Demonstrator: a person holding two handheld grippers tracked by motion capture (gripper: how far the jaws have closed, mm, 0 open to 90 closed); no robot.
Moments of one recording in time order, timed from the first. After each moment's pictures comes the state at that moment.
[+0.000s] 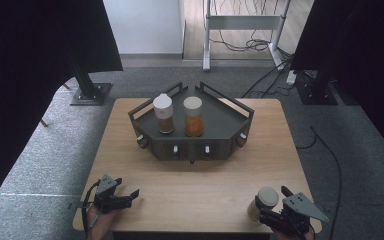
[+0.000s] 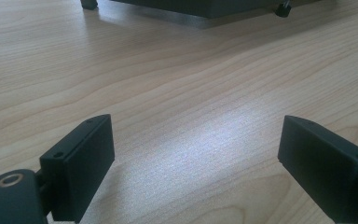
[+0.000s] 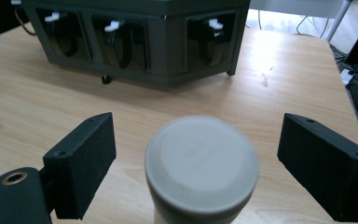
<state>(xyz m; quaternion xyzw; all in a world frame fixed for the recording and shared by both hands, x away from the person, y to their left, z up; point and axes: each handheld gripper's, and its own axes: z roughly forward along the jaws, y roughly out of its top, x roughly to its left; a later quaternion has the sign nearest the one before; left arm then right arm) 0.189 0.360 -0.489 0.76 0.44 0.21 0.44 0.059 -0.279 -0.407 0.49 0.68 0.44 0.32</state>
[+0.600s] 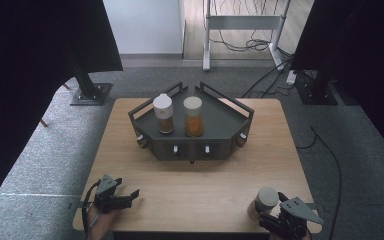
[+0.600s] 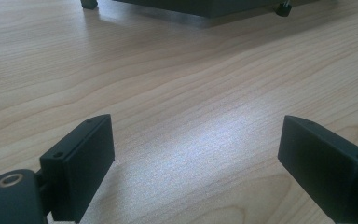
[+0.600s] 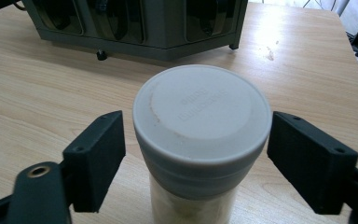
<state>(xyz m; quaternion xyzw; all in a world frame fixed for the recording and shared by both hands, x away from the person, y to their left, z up) 0.189 0.359 -0.489 0.76 0.44 0.21 0.44 0.062 -0.283 -0.424 0.50 0.69 0.43 0.30</state>
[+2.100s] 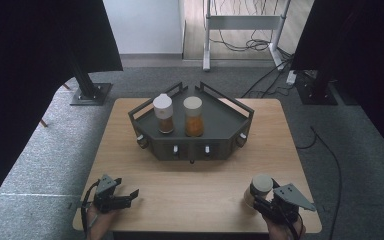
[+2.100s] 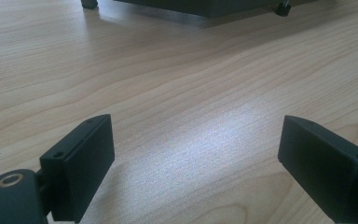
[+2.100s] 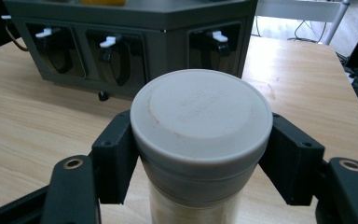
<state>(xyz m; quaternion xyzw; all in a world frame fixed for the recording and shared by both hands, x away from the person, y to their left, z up) 0.190 0.362 -0.489 0.76 0.43 0.20 0.44 0.085 -0.263 -0.412 0.49 0.67 0.45 0.33</state>
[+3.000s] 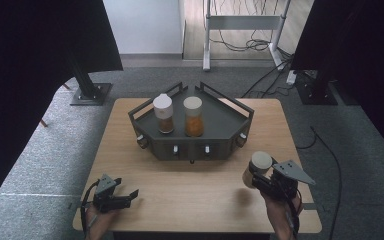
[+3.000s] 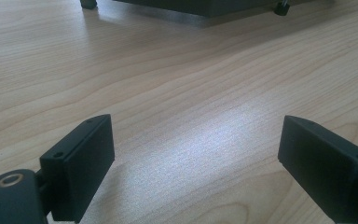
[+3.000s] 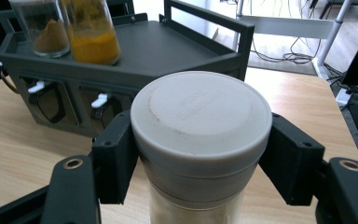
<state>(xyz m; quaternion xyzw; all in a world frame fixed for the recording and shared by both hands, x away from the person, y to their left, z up) 0.191 0.365 -0.489 0.76 0.43 0.20 0.44 0.125 -0.259 -0.376 0.49 0.65 0.47 0.34</state>
